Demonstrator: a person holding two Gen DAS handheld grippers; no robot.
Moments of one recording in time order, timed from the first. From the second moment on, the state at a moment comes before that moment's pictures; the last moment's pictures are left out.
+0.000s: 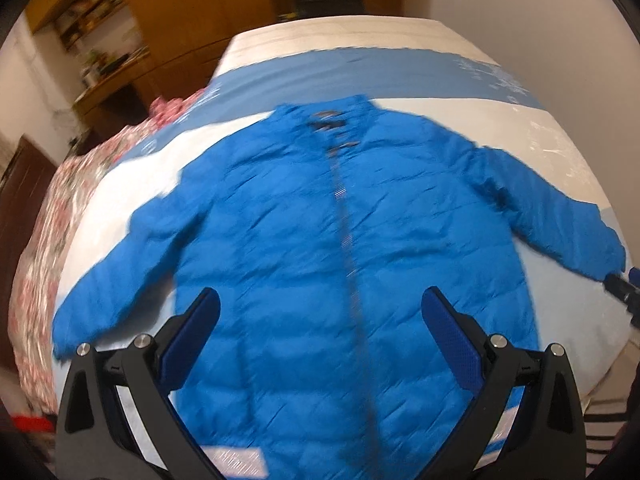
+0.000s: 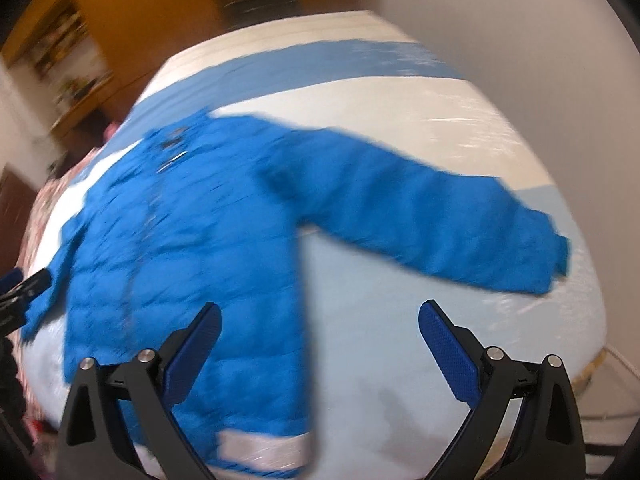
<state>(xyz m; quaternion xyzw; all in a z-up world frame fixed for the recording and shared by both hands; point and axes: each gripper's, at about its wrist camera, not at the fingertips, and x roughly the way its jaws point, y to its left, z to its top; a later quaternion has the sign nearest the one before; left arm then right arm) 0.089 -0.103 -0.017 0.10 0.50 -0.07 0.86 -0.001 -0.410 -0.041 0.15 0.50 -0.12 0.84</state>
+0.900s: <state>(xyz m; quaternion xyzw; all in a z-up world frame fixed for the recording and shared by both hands) 0.201 -0.391 -0.149 0.13 0.57 -0.19 0.79 -0.007 -0.720 -0.185 0.33 0.57 -0.11 0.74</state>
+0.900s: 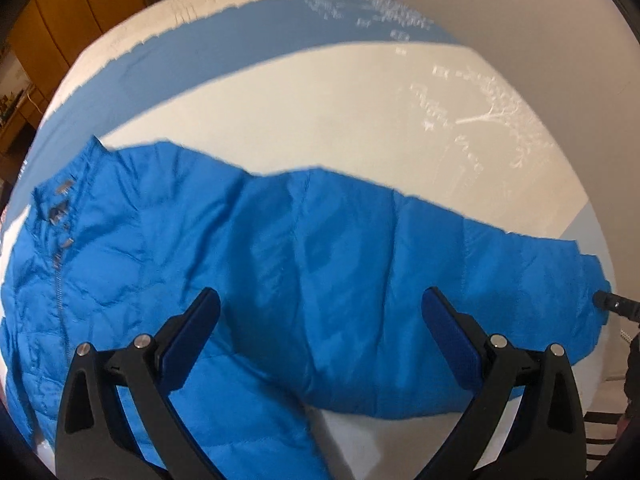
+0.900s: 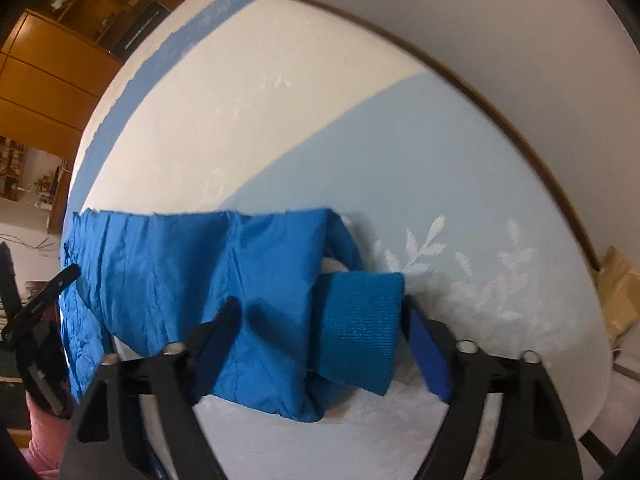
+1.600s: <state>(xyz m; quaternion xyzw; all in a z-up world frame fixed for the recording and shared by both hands) 0.220 -0.261 -0.106 0.08 0.56 -0.17 0.81 0.064 -0.604 -0.059 0.38 0.47 0.03 0.80</state>
